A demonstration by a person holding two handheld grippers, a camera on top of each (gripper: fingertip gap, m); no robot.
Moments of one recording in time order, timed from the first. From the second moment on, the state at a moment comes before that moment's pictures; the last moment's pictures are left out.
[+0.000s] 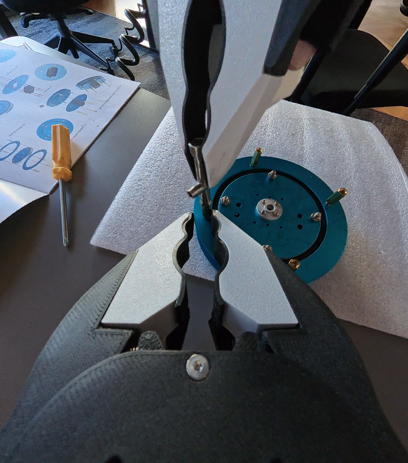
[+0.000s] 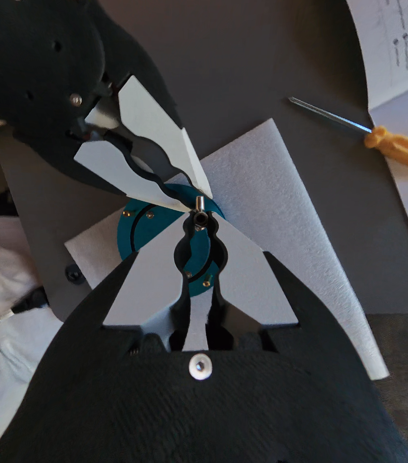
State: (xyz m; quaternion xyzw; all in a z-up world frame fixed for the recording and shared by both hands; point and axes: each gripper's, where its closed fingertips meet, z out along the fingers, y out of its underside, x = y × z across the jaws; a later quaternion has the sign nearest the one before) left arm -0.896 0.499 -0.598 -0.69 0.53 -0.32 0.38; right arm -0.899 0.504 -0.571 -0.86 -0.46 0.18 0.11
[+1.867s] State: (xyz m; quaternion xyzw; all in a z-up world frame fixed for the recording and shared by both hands) left arm -0.930 0.469 -0.593 -0.77 0.30 -0.55 0.12; right arm -0.861 0.447 -0.492 -0.59 -0.24 0.74 0.22
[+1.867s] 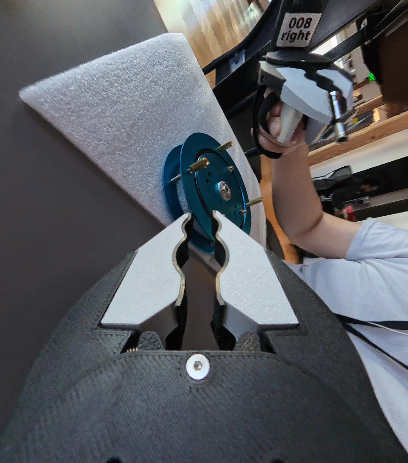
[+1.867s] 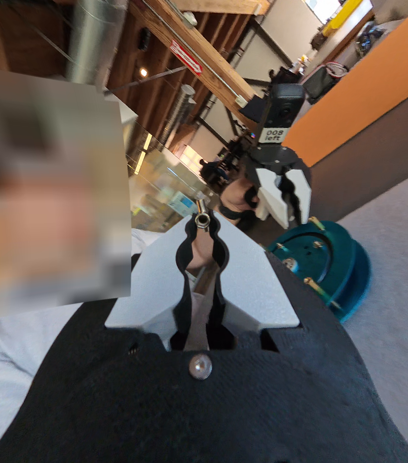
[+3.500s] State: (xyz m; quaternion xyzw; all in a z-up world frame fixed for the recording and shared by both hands) left arm -0.922 0.464 -0.583 -0.73 0.20 -0.65 0.01; right arm -0.901 0.491 -0.542 -0.75 -0.24 0.61 0.07
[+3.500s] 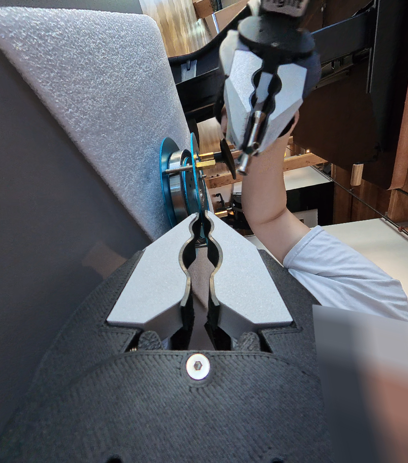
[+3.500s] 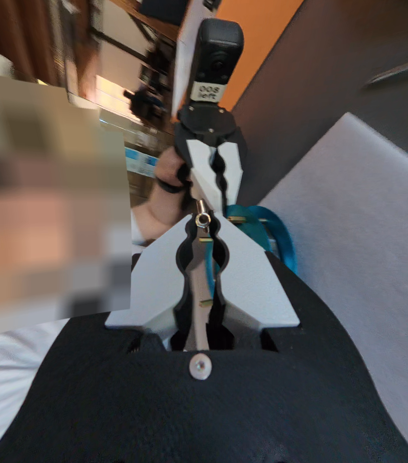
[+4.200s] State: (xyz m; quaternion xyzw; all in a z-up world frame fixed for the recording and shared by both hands) left arm -0.922 0.463 -0.584 -0.73 0.20 -0.65 0.01; right arm -0.901 0.491 -0.558 -0.83 -0.50 0.14 0.21
